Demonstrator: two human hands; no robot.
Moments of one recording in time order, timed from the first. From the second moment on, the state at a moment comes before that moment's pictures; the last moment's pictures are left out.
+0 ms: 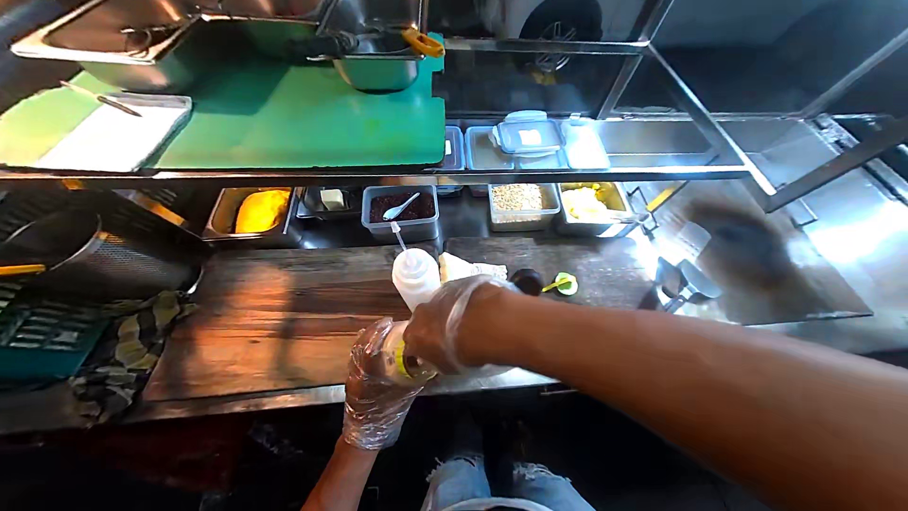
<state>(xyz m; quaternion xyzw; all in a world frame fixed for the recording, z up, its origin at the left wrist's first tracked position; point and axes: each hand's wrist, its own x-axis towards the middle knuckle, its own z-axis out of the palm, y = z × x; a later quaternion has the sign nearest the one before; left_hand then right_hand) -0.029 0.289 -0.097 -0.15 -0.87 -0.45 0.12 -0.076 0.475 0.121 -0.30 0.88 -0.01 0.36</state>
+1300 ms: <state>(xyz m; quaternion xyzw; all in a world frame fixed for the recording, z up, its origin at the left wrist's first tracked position) -0.029 0.301 -0.069 -0.14 -0.89 -0.44 0.04 0.100 0.568 -0.027 0.20 0.92 -0.10 0.33</state>
